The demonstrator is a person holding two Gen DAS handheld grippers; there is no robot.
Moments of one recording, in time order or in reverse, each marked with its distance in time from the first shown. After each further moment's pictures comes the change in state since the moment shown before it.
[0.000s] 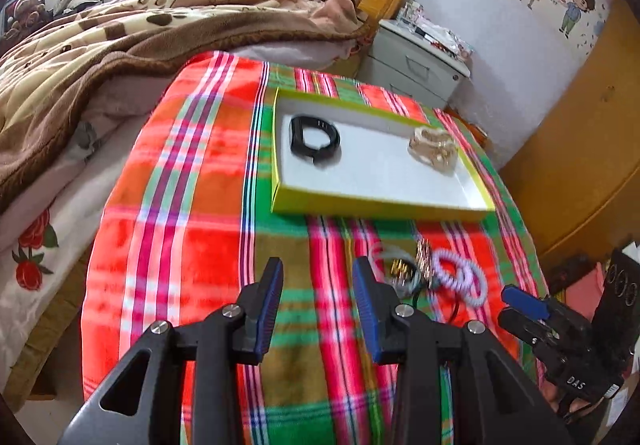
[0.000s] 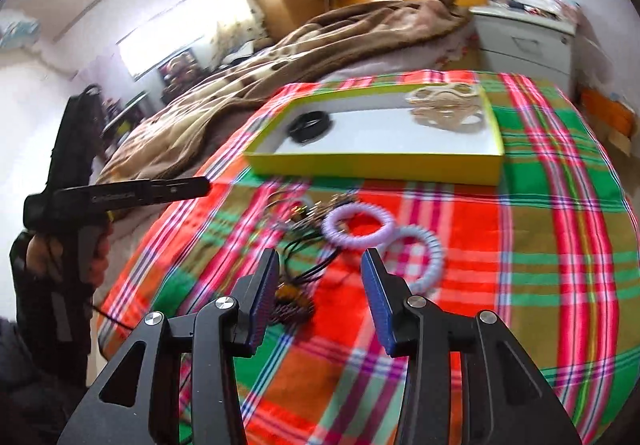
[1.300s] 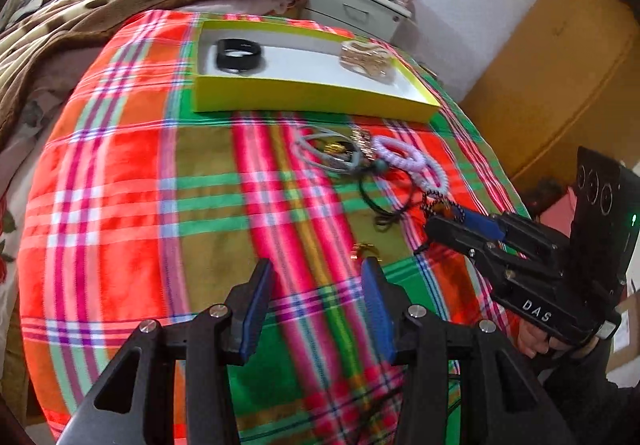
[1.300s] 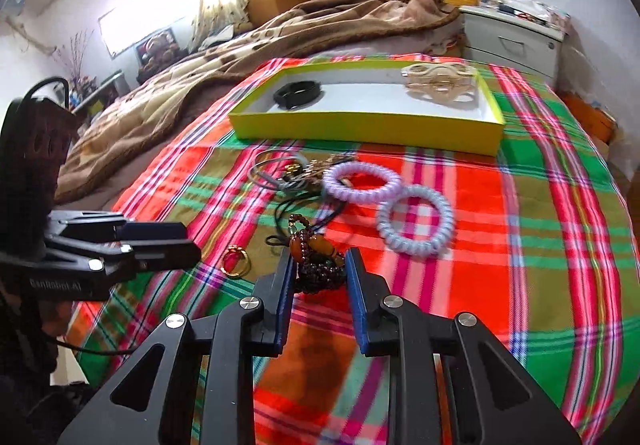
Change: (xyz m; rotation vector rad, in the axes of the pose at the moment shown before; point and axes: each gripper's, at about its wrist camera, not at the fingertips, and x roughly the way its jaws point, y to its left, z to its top) left arm 0.006 -0.031 -0.065 0.165 0.125 -0.148; right arm 0.011 0.016 -0.031 -0.011 0.021 -0.141
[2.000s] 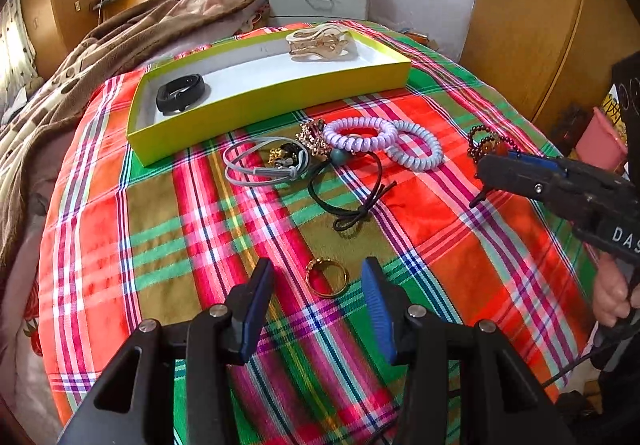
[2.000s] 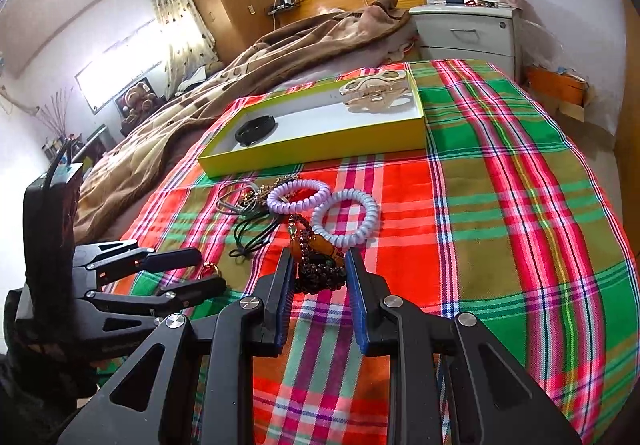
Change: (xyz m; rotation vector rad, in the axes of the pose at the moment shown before) left arm 0.031 -0.057 0.001 0.270 -0.007 0.194; right arm -0.034 -0.040 -0.009 0.164 -0.090 -0.004
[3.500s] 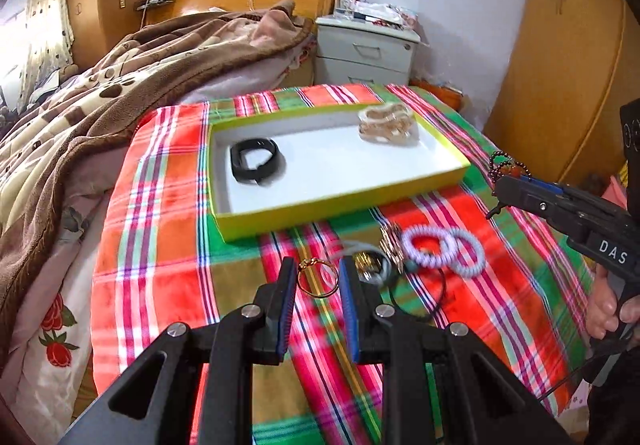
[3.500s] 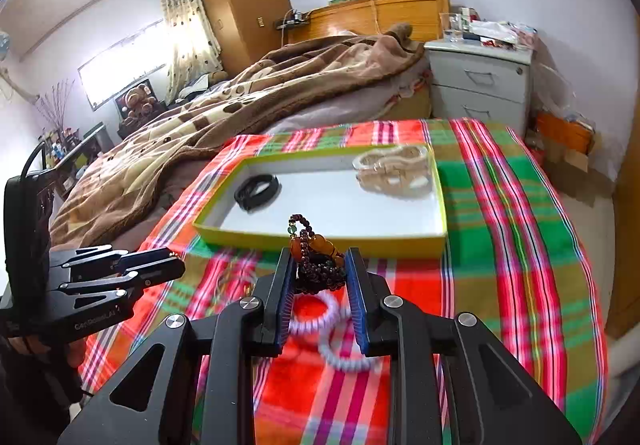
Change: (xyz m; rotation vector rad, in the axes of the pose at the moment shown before) left arm -0.030 0.062 0.051 -0.146 -0.129 0.046; right arm 0.022 0.021 0.084 -0.093 -0.052 -0.028
